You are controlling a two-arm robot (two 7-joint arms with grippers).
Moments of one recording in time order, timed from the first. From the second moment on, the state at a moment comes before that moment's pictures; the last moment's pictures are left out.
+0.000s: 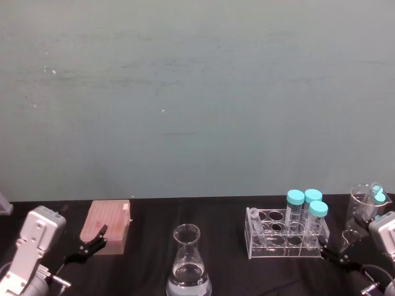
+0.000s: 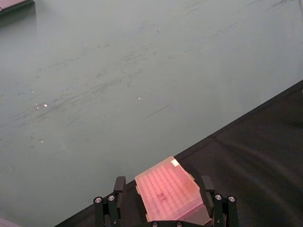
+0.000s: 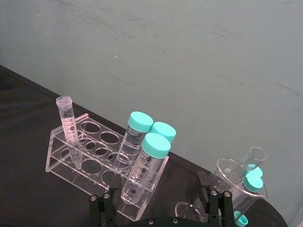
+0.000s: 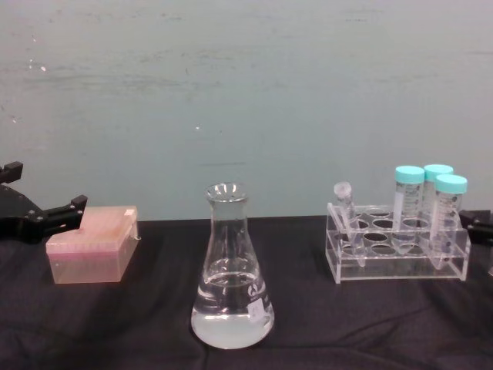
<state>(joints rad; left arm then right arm) -0.20 0.60 0.45 -1.41 -0.25 -0.12 0.03 0.20 0.60 -0.45 -1.41 0.25 -0.12 -0.03</state>
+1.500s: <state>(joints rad) -0.20 0.60 0.45 -1.41 -0.25 -0.12 0.03 0.20 0.60 -0.45 -1.41 0.25 -0.12 -0.03</state>
